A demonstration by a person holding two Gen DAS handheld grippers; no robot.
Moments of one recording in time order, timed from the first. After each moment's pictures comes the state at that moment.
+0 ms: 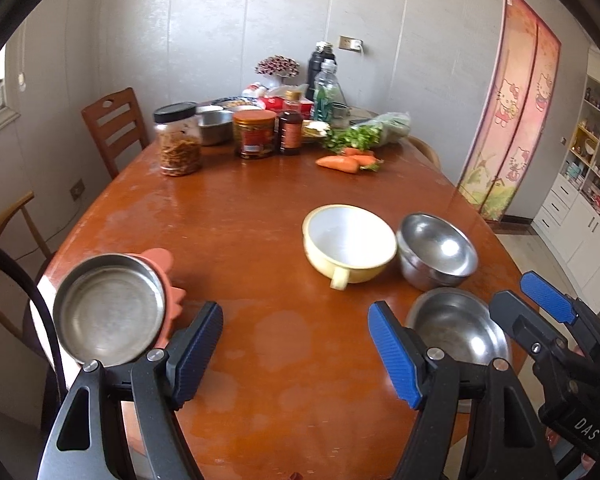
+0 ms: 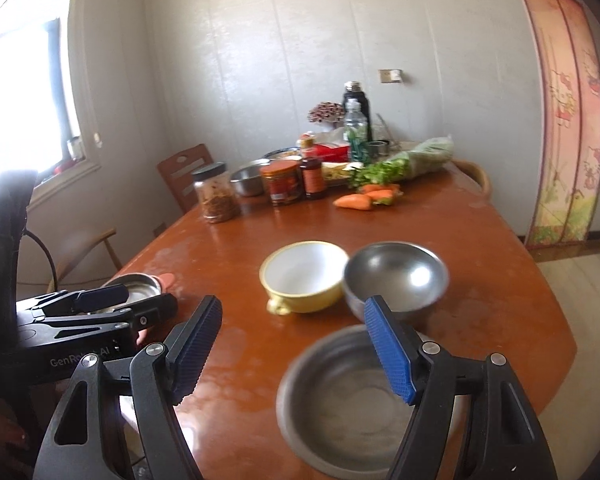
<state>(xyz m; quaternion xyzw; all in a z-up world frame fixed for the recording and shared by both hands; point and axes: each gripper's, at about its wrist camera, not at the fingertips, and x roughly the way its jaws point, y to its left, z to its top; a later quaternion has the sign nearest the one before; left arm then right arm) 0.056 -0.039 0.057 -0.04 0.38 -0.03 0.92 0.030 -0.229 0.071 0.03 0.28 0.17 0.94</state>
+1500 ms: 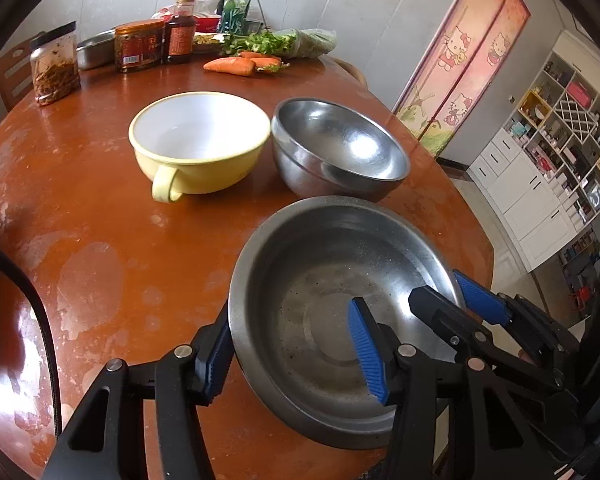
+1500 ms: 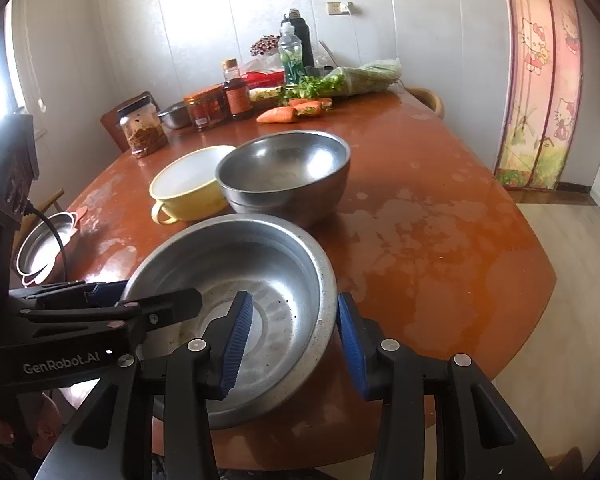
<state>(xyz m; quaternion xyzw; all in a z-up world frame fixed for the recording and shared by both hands) 0.096 -0.128 -0.031 -0.08 0.48 -0.17 0.86 0.055 -0.295 -0.011 0.02 0.39 0.11 0.92</state>
